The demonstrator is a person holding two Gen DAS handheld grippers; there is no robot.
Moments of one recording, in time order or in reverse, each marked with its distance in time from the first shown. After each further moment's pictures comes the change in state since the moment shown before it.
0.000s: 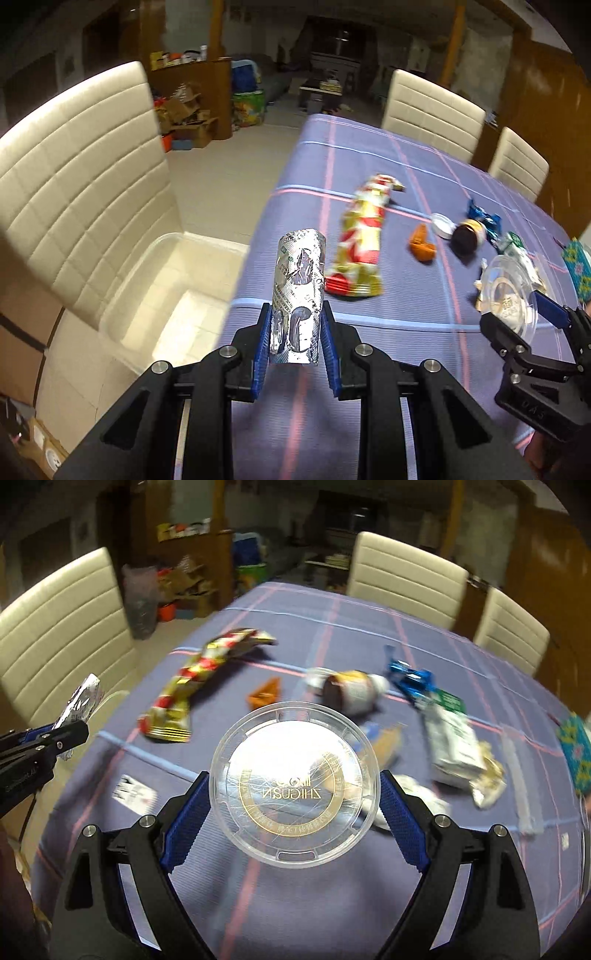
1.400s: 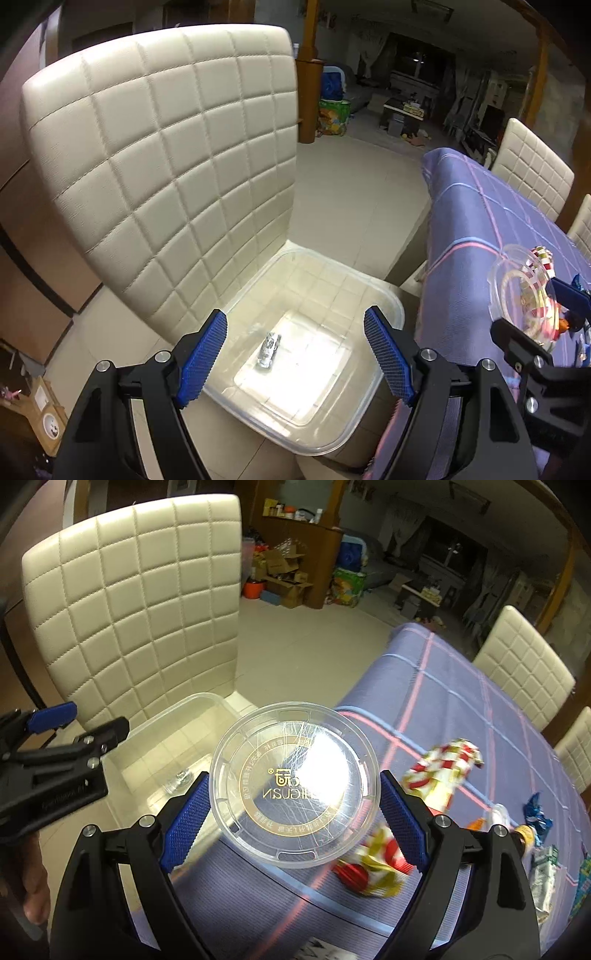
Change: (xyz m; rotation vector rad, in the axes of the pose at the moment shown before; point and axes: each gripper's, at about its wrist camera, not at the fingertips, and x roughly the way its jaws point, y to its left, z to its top) left arm 0.040 0.169 0.020 -0.197 -0.034 0.208; right arm 0.063 0.193 0.079 -0.324 0.003 0.166
